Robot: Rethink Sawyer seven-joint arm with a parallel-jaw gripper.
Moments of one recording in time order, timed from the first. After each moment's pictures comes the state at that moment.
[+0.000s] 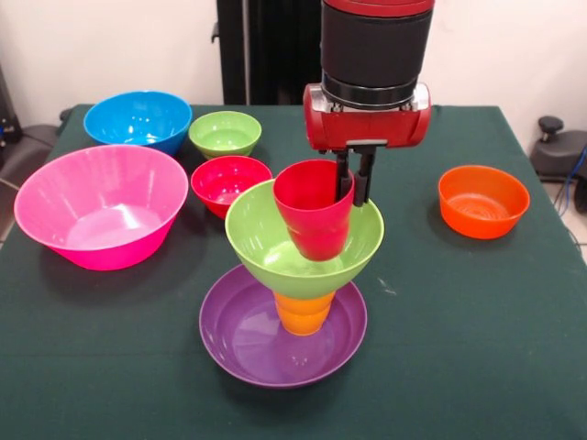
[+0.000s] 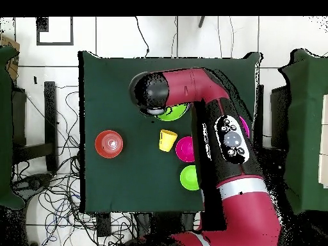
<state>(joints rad) -0.41 -0.62 0.43 1.35 -0.44 0.89 1.83</state>
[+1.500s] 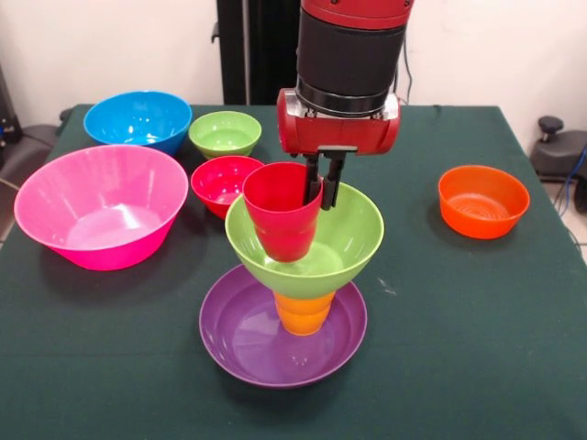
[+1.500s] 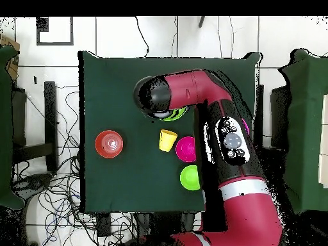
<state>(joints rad) -0.41 -0.62 0.42 1.35 -0.53 0.89 1.83</state>
